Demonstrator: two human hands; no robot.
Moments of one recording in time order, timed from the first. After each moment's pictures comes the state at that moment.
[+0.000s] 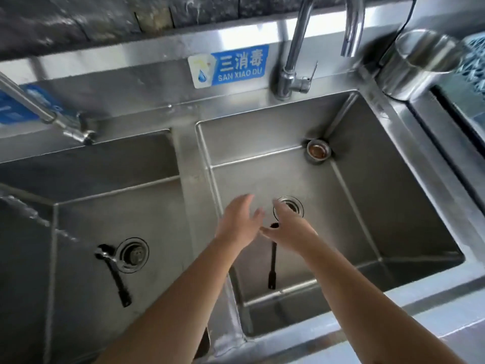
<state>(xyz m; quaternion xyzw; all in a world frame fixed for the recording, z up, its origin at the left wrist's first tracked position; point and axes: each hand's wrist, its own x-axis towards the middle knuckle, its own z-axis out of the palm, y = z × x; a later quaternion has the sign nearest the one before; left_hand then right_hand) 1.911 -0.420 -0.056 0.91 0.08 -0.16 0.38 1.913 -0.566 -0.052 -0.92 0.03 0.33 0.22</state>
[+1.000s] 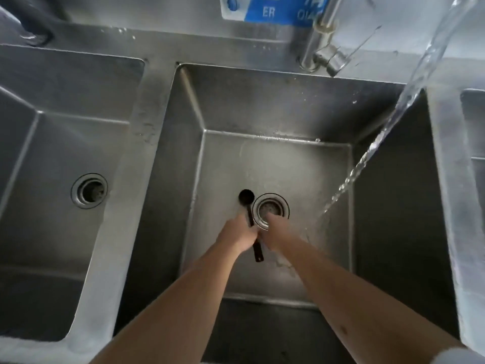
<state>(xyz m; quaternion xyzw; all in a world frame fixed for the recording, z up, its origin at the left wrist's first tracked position) 1.755 -0.018 -0.207 0.81 0.33 -0.29 0.40 1.809 -0.129 -0.217 -0.89 -0.12 0.41 0.15</state>
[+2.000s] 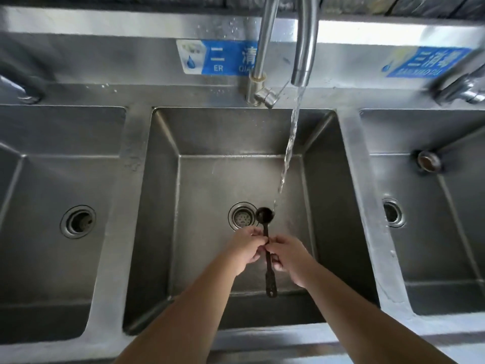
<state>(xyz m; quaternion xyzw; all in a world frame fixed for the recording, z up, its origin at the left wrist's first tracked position) 1.746 -0.085 -0.106 0.54 0.37 -0.29 0.70 1.762 -0.217 -0.078 -0.69 0.25 0.44 0.53</state>
